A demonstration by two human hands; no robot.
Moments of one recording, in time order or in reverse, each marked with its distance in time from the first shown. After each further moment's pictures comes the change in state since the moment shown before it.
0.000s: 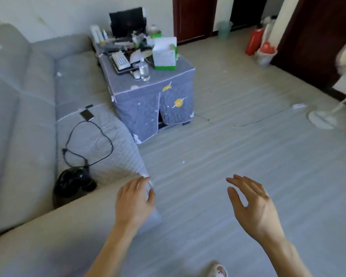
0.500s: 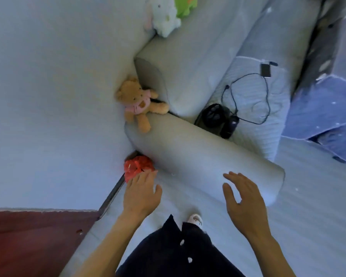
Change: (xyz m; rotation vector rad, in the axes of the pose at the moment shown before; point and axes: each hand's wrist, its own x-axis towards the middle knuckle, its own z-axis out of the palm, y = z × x) left_hand -0.325 -0.355 -0.036 -0.134 -0.034 -0.936; right_hand -0.169 -0.316 0.294 0.052 -0.800 -0.589
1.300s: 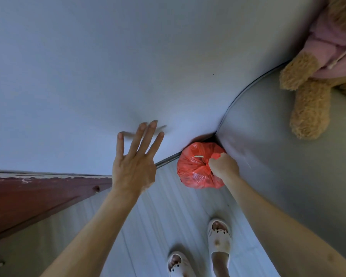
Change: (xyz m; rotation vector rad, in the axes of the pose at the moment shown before) left_hand 0.174 -0.359 0.203 0.532 0.274 -0.362; right_hand 0.284 -0.011 0.634 -0.331 -0.701 0.137
